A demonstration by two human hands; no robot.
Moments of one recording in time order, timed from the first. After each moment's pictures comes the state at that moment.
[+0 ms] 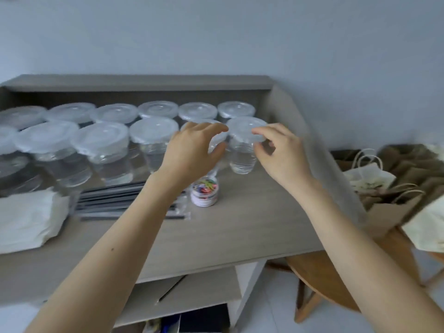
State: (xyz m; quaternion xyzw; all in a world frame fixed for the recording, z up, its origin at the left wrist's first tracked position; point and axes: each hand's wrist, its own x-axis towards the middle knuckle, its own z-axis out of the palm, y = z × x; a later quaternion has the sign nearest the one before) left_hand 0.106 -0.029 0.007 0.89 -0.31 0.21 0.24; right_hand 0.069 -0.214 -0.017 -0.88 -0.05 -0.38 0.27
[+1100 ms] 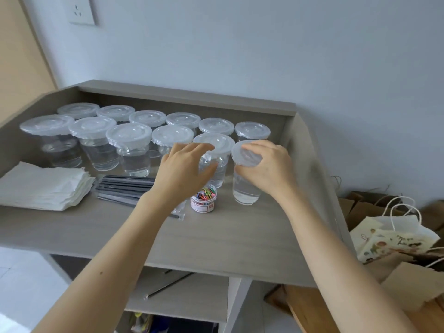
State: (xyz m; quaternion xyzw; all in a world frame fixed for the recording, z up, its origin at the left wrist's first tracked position) left_hand 0.066 -0.036 0.001 0.95 -0.13 0.20 0.22; right_hand 0.086 -0.220 -0.002 -0.92 -0.08 -0.24 0.29
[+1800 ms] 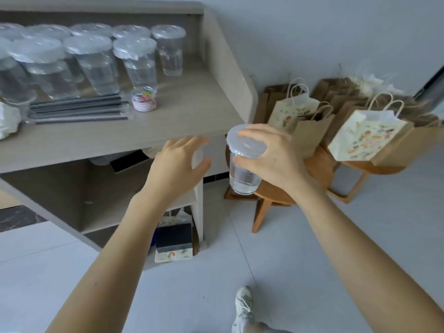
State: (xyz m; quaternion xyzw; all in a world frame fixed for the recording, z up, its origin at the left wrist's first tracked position) left_hand -0.151 -0.051 -0.071 0.90 -0.32 0.06 0.28; right_hand -0.221 -0.236 -0.056 -0.93 0.08 -0.22 0.27
